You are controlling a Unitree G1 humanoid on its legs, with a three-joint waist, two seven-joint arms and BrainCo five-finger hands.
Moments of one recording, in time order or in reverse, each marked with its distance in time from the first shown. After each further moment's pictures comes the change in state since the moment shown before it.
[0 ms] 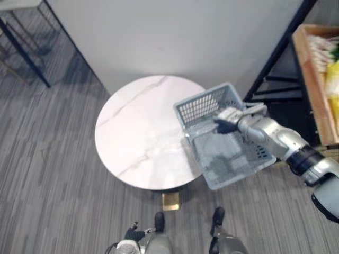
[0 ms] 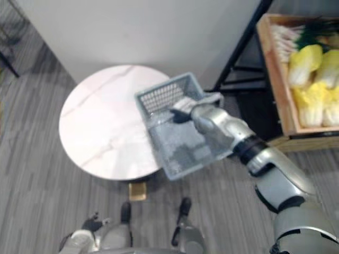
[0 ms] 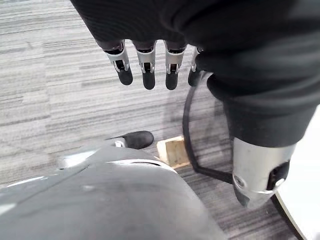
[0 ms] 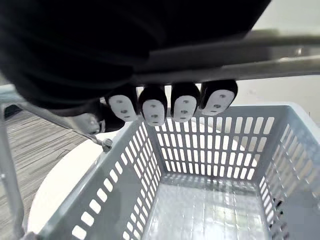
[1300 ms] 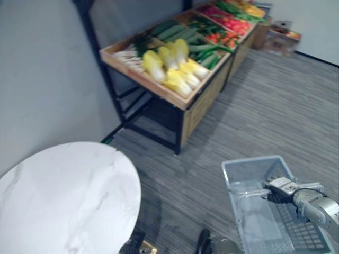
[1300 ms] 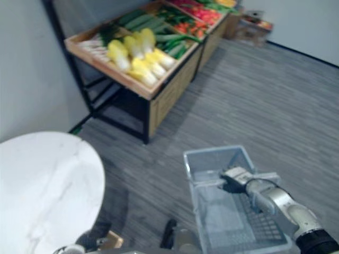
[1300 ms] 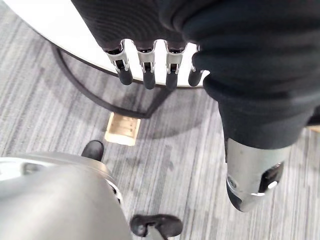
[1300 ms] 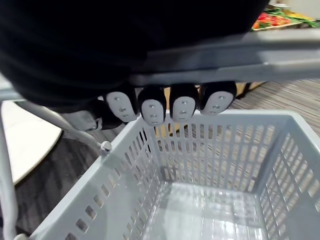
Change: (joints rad) left arm 0.041 0.013 0.009 0.054 0.151 0.019 -0.072; right arm 0.938 -0.194 -0.559 -0.190 -0.133 -0.053 -0.068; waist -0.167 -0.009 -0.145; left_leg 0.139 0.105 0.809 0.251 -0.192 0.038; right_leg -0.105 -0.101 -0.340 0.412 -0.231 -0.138
